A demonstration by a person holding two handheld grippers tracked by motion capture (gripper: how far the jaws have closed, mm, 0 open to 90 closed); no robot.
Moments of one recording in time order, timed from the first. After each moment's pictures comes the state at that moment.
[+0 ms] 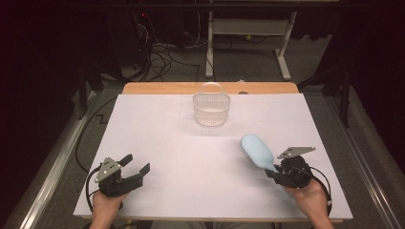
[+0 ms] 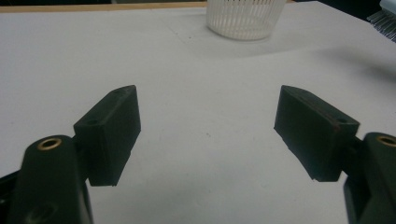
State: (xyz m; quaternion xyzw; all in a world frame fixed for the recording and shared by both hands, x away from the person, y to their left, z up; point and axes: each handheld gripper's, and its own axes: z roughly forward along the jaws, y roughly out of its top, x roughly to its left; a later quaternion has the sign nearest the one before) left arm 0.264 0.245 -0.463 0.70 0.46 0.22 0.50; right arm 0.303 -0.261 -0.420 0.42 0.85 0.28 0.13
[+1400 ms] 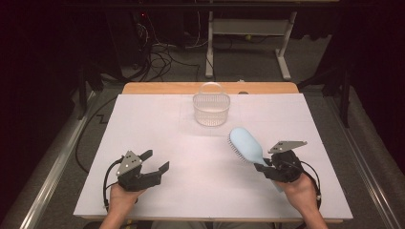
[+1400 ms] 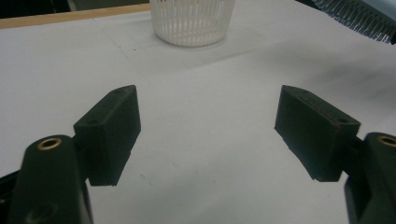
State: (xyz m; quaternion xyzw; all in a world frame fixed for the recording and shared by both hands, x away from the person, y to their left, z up) left arm 0.280 0.196 -0.449 0.74 0.41 0.19 0.50; right arm 0.311 -0.234 -0.405 0.39 0.86 0.31 0.13
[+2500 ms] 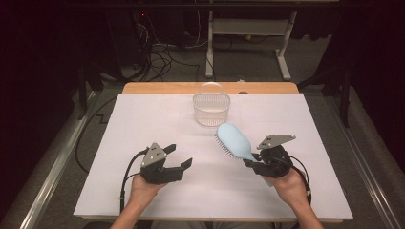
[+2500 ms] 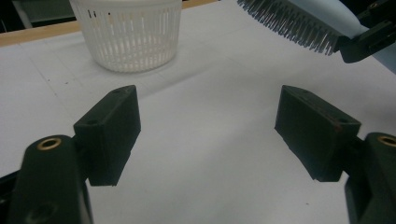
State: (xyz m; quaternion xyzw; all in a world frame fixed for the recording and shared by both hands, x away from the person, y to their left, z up) left arm 0.300 0.139 -0.431 0.76 0.36 0.16 0.51; right arm 0.318 -0.206 -0.393 0.35 0.87 0.33 0.13
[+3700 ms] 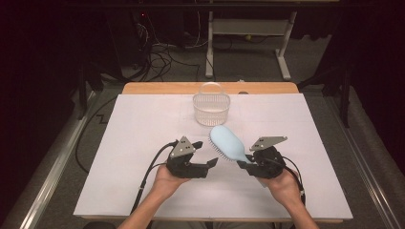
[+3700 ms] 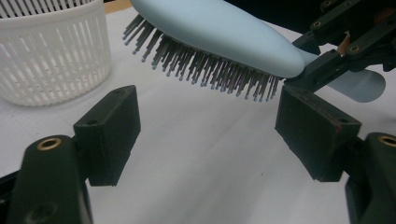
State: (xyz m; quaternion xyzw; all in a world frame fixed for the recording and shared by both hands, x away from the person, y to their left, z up) left arm 0.319 0.077 -0.422 0.80 0.30 0.11 0.51; right arm 0.319 -0.191 -0.396 0.33 0.87 0.34 0.13
